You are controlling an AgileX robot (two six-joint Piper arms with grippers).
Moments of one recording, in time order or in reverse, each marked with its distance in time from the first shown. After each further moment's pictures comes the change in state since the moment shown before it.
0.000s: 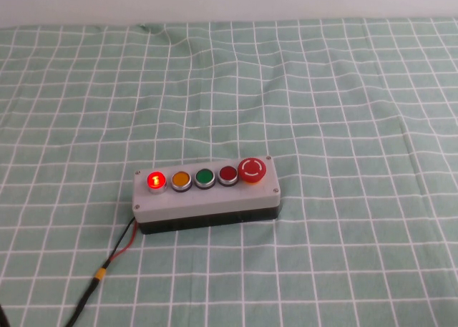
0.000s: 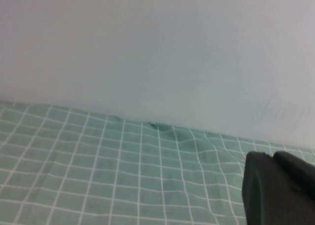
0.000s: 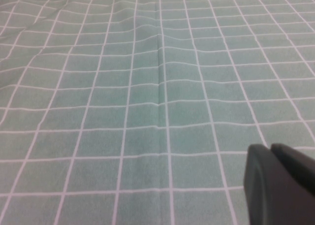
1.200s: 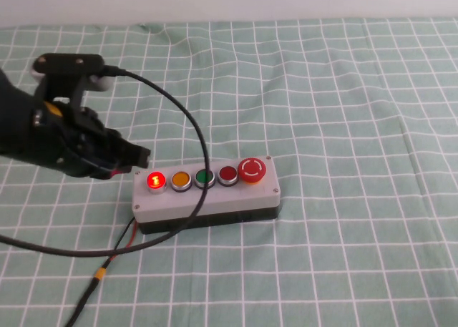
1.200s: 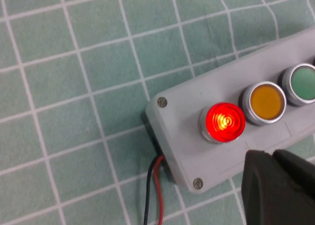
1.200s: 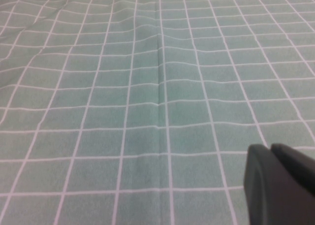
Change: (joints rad) right arm 0.000 0.000 0.000 0.000 0.000 0.000; left arm -0.148 1.014 -0.456 -0.356 0.400 0.480
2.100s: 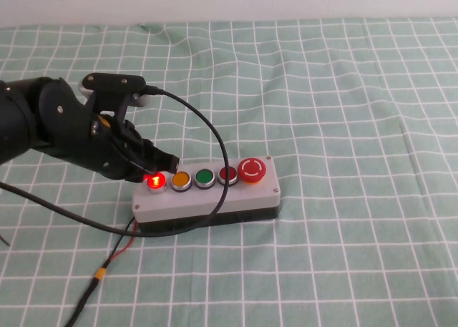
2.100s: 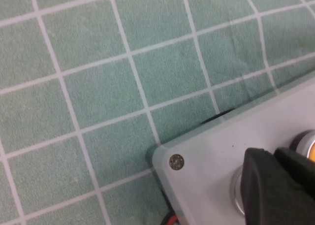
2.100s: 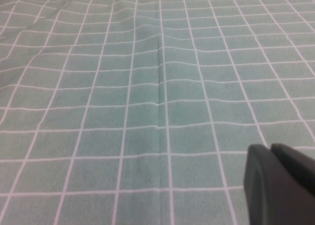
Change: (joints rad) right arm 0.000 0.000 0.000 0.000 0.000 0.000; left arm -0.044 0.225 -0.022 -0.008 -0.156 0.023
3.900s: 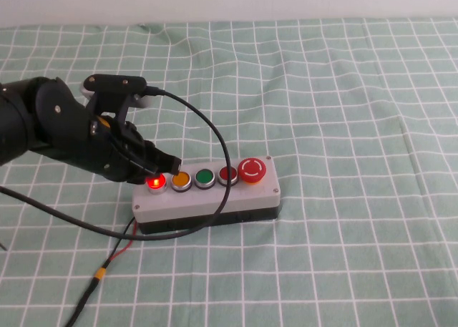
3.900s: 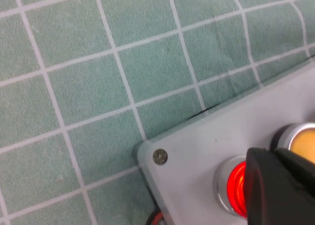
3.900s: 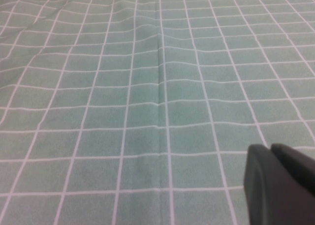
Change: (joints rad) right arm 0.000 0.000 0.000 0.000 0.000 0.000; left arm 0.000 -0.011 0.004 -0.039 0.009 0.030
